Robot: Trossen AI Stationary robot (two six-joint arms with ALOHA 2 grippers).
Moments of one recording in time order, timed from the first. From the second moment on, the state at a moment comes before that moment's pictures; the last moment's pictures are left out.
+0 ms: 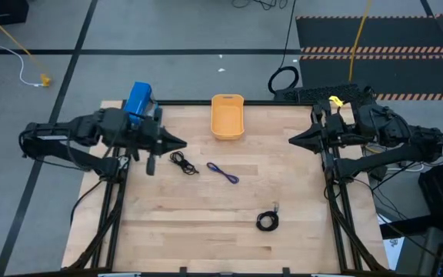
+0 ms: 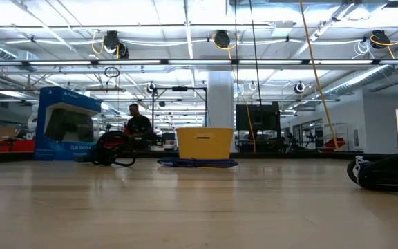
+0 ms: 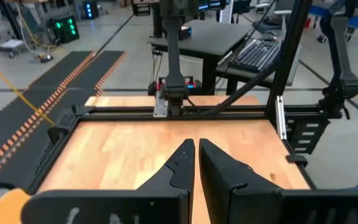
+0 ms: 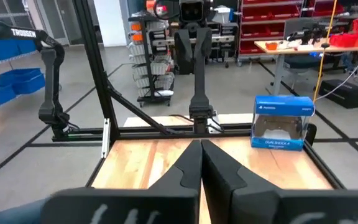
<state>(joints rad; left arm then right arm) -0.07 1.01 1.25 -0.47 -0.04 0.01 0.07 0.79 1.15 -0.50 0.00 0.09</state>
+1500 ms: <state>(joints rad) -0.10 1.27 1.25 -0.57 -0.03 -0.04 0.36 1.50 1.67 -1.46 -0.03 0.31</state>
